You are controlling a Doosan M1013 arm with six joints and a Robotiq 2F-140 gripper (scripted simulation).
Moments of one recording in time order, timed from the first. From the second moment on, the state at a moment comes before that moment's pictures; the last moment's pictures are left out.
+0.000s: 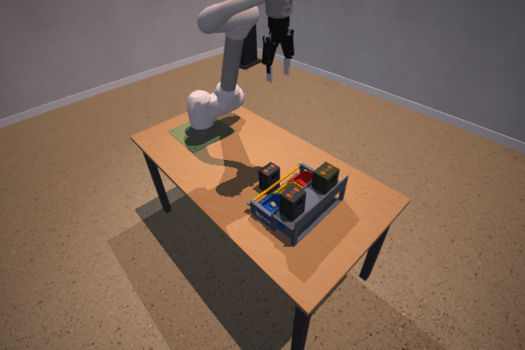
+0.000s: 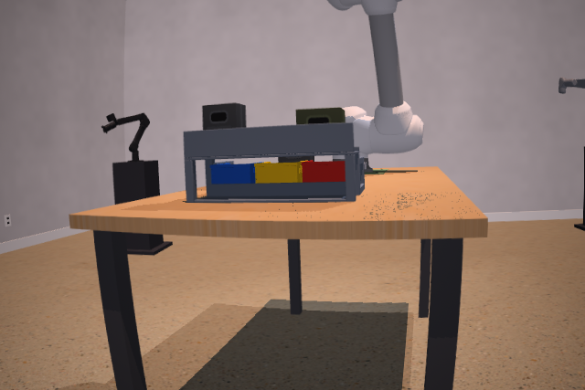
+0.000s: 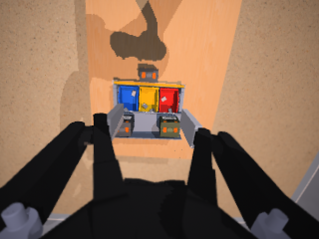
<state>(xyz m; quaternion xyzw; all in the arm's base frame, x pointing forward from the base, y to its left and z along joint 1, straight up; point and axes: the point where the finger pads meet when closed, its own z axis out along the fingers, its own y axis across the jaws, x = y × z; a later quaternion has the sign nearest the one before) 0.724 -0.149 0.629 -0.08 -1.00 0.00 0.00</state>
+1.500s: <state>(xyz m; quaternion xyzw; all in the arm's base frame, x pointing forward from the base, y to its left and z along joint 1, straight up) 0.717 -0.158 0.616 -0.08 -1.00 0.00 0.00</state>
